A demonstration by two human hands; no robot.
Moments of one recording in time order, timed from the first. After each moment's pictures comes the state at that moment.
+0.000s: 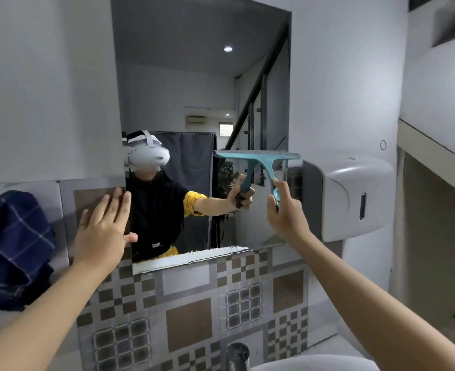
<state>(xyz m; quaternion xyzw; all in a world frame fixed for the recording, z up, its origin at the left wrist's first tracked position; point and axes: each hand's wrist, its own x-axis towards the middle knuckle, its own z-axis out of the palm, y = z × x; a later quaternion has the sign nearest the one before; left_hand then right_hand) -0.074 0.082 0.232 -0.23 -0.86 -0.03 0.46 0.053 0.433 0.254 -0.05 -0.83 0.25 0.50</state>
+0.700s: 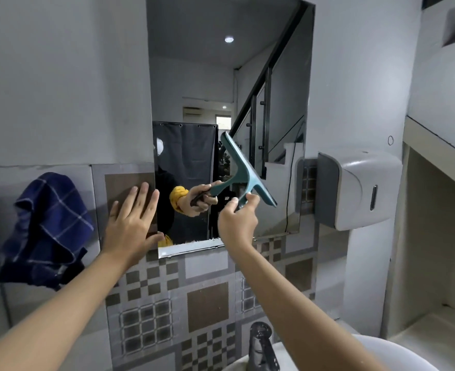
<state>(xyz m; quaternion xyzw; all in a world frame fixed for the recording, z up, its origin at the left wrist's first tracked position) -0.074 0.064 0.218 -0.29 -0.84 -0.02 0.45 0.031 0.249 0.240 -0.15 -0.66 0.58 0.46</state>
